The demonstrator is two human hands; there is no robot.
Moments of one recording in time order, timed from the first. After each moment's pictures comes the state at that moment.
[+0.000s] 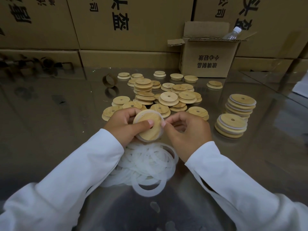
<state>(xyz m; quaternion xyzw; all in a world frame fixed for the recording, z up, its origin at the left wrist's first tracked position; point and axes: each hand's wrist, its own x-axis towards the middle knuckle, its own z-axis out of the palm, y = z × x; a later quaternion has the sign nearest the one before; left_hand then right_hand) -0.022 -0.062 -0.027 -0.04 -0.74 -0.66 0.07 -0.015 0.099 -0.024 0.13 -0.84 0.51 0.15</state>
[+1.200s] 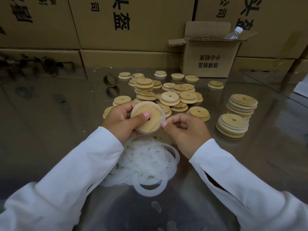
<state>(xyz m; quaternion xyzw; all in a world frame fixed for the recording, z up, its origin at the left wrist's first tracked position) -0.021 -0.063 -0.023 -0.06 -0.68 -0.72 0.09 -0.019 0.098 -0.024 0.11 -0.78 0.62 0.05</state>
